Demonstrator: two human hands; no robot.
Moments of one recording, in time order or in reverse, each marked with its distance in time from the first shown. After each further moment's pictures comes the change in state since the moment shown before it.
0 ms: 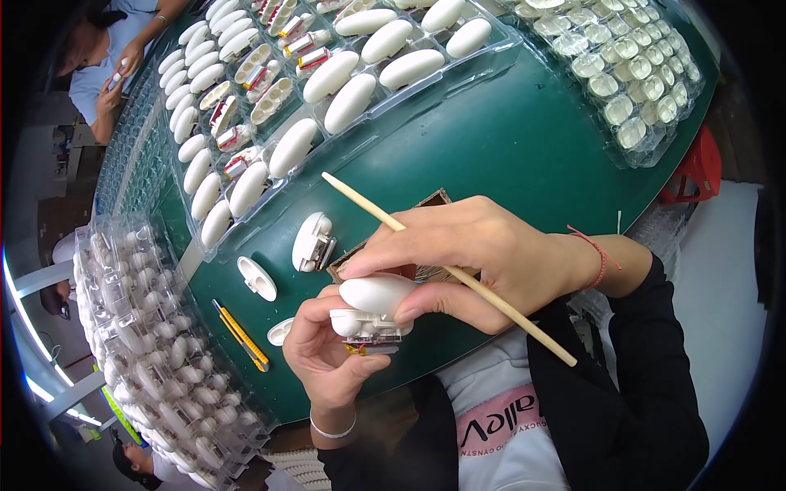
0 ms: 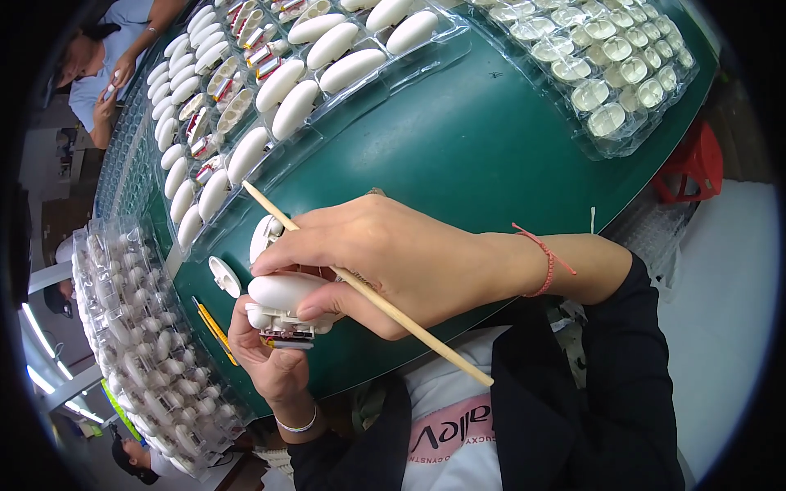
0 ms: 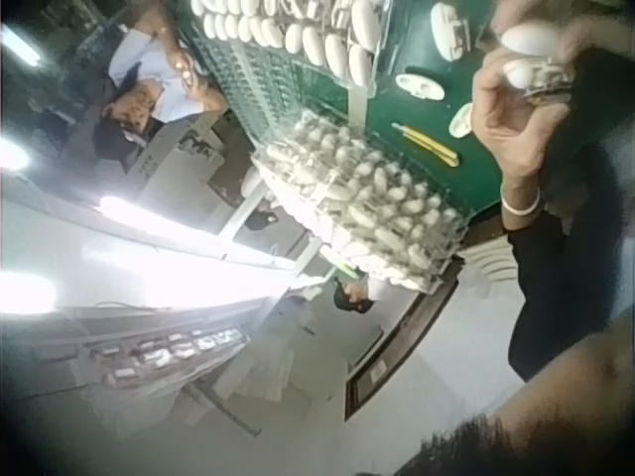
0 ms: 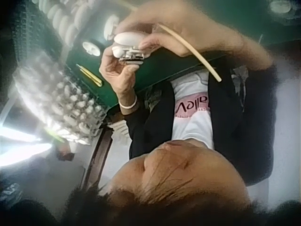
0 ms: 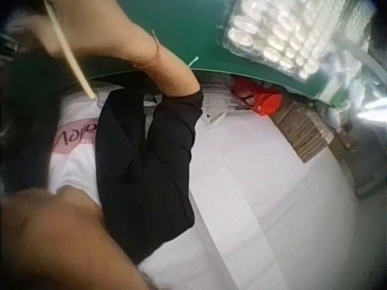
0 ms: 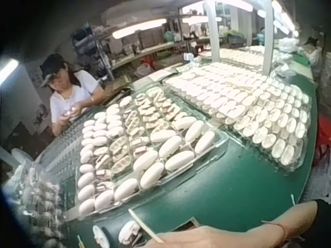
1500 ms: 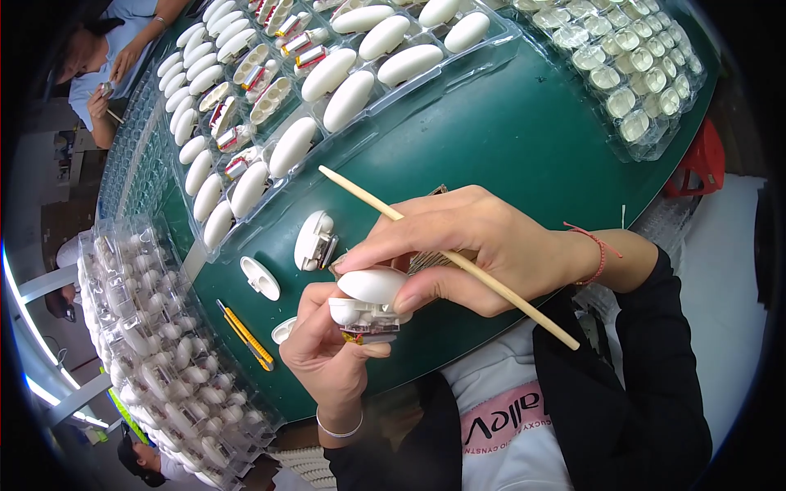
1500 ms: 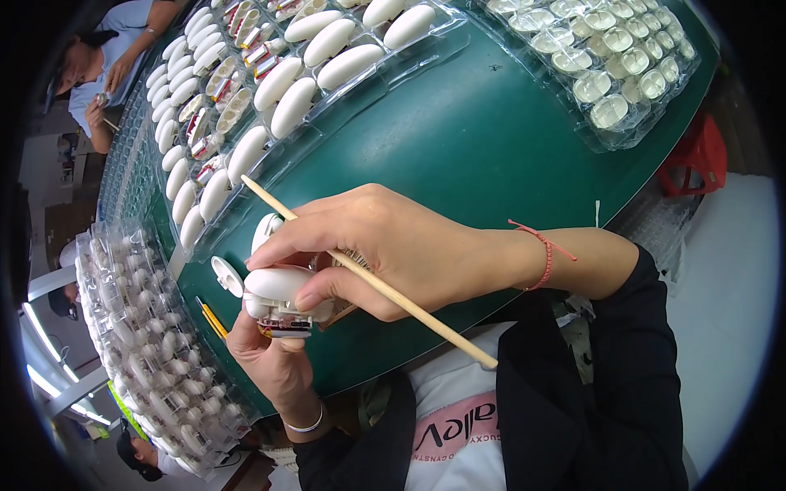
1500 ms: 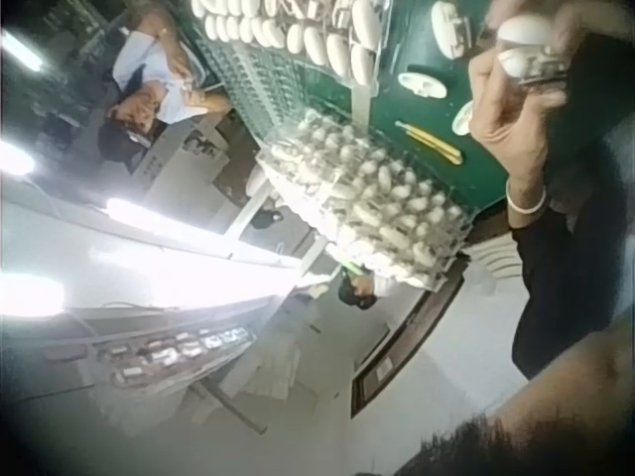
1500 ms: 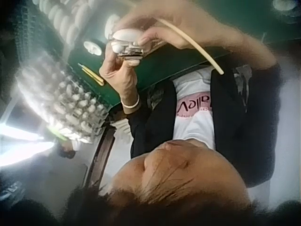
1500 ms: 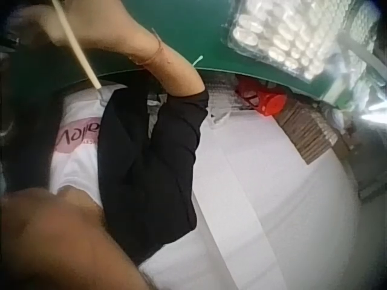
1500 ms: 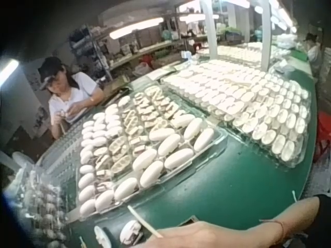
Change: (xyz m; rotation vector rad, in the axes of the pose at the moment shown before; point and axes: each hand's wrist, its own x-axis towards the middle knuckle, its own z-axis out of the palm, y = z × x) left_hand -0.002 -0.004 0.001 0.185 0.097 0.059; right_hand -0.001 0.004 0.000 0.083 0.017 0.046
